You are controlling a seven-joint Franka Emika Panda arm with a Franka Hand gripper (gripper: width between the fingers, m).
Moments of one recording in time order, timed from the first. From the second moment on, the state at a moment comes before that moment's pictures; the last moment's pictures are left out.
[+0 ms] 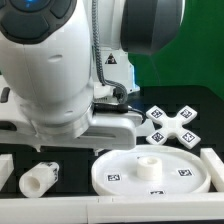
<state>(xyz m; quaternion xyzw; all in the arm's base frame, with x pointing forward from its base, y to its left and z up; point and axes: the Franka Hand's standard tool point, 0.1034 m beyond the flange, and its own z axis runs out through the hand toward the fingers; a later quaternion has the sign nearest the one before) 0.596 -0.094 0.066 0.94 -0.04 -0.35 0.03</state>
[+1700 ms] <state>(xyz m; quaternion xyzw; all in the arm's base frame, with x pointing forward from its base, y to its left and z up) 0.577 -0.145 0.012 0.93 -0.11 -0.36 0.03</state>
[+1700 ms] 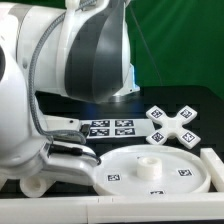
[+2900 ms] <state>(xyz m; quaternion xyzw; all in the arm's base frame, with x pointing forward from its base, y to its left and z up) 0.563 -0.134 0.025 0.91 -0.11 -0.39 0.03</state>
